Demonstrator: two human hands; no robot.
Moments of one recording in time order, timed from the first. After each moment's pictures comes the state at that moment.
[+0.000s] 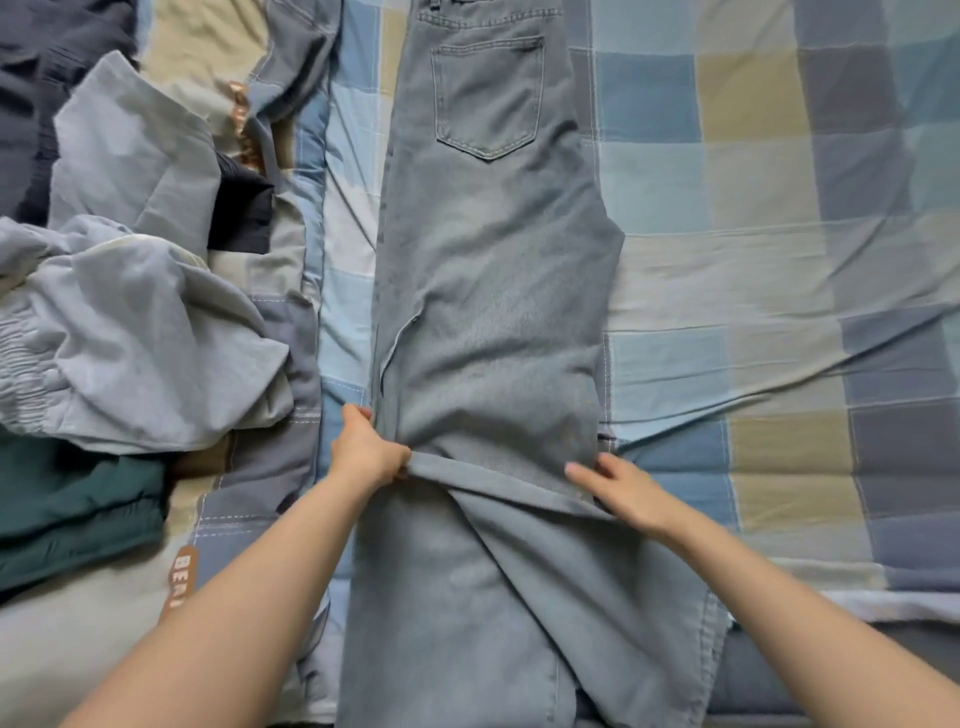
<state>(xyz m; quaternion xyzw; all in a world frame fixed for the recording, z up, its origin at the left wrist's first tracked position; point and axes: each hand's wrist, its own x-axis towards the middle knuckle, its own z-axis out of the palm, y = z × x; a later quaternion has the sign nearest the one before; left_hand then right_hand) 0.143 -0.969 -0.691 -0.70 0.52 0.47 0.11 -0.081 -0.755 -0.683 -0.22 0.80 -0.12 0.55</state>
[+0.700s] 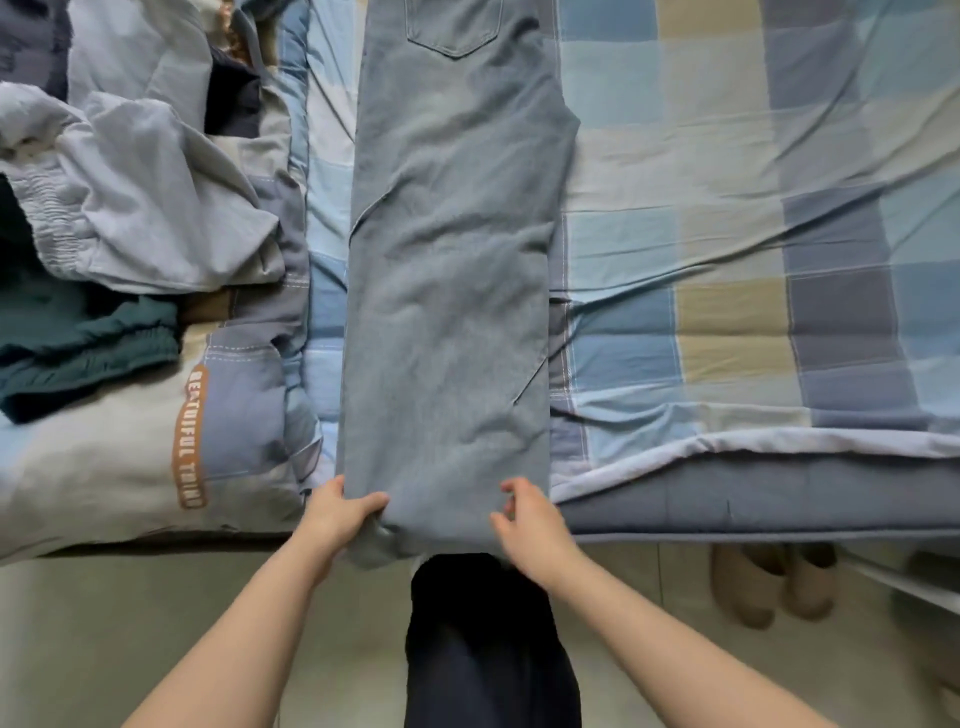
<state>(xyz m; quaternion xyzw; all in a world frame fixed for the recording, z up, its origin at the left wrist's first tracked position) 0.283 -0.771 -0.648 -0.70 0.46 0.53 0.11 0.108 -0.619 -0.634 -0.25 0.81 -0.09 0.52</state>
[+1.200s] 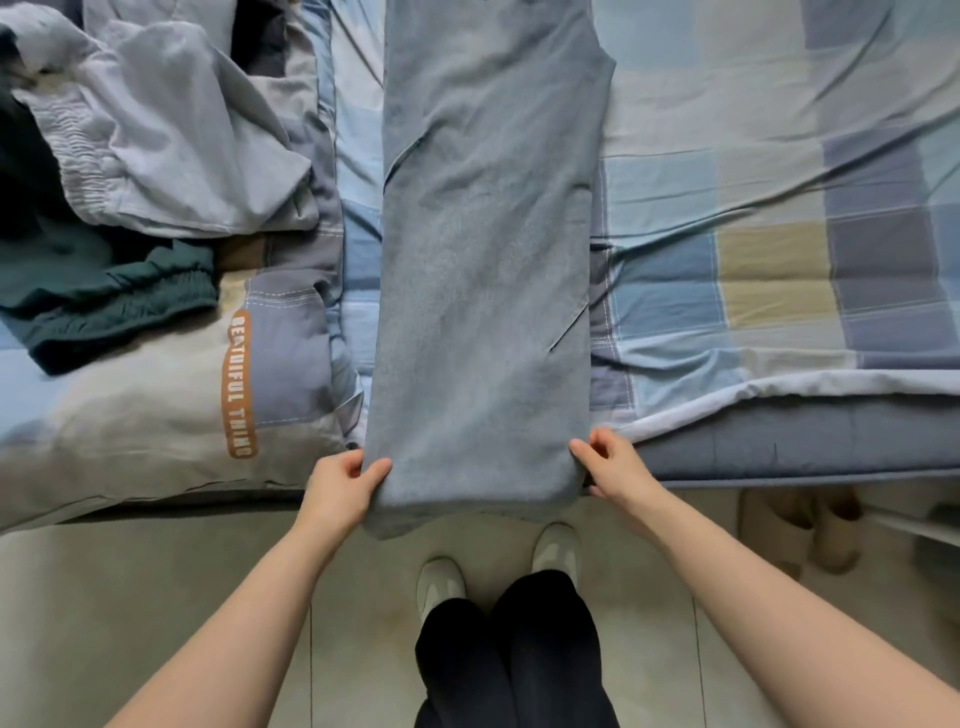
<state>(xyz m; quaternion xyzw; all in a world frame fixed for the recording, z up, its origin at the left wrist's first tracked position) 0.352 -0.777 -0.652 -0.63 0.56 0.53 0.08 0.099 -0.599 -0.668 -0.02 0.80 -0.28 0.53</state>
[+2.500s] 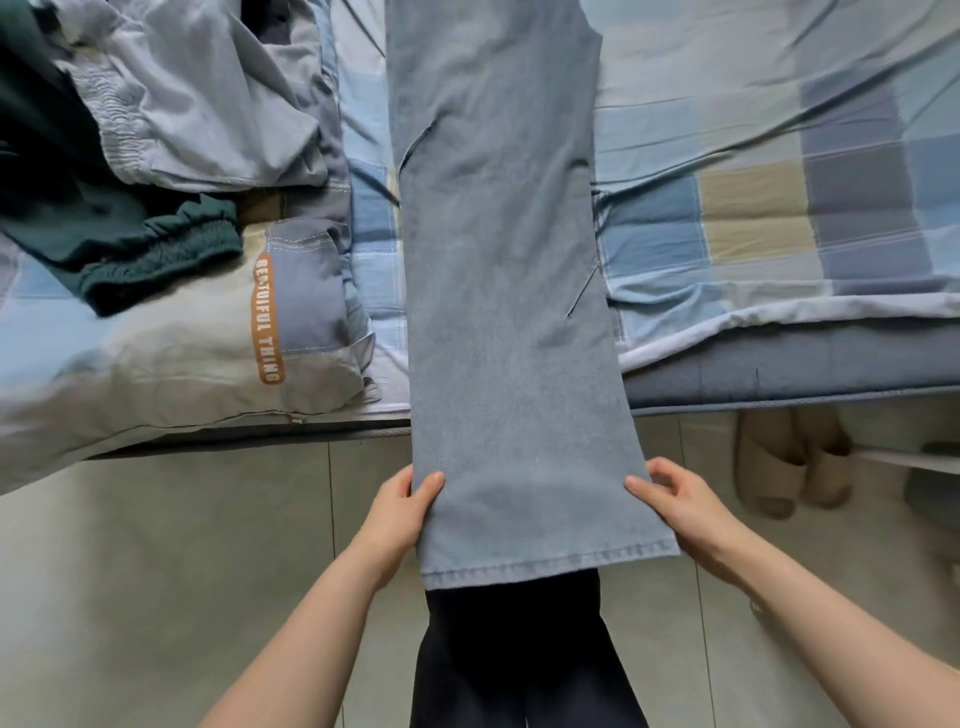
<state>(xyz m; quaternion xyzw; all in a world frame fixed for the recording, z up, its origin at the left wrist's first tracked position) 0.386 -0.668 -0.612 -0.58 0.43 0.68 0.08 0.136 -0.463 -0.595 0.01 0.74 -0.36 0.57</state>
